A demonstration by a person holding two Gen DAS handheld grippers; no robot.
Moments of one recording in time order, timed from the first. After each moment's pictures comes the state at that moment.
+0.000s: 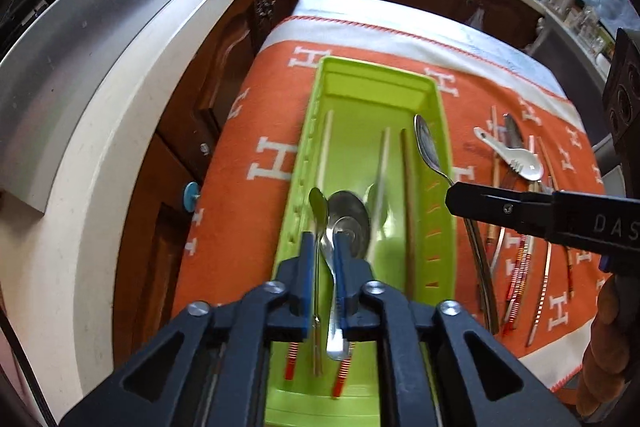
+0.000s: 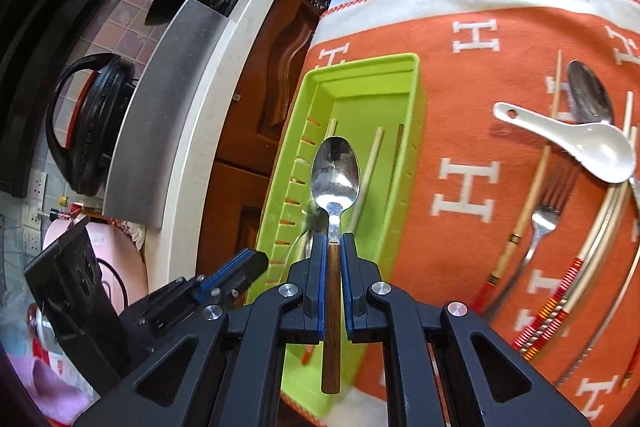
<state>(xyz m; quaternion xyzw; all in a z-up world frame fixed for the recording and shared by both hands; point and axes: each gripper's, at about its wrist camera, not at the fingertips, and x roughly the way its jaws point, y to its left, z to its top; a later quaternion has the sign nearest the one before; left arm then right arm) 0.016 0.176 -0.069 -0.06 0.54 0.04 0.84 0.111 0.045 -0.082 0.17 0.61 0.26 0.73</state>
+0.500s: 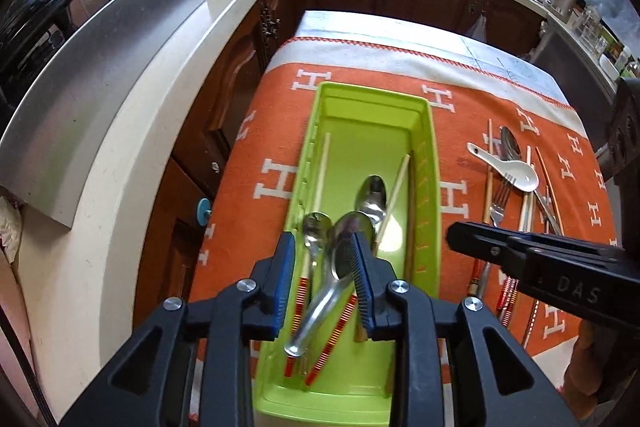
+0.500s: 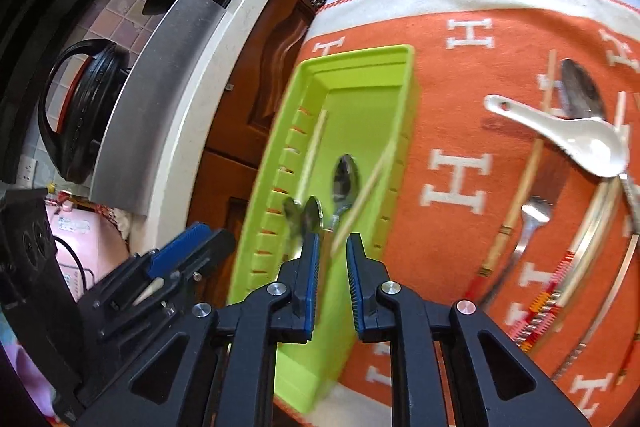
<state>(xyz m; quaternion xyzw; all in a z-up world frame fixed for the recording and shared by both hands) 0.016 0.157 -0.043 -0.04 0.52 0.05 0.85 0.095 0.025 -0.082 0.13 0.60 0.25 0.75</state>
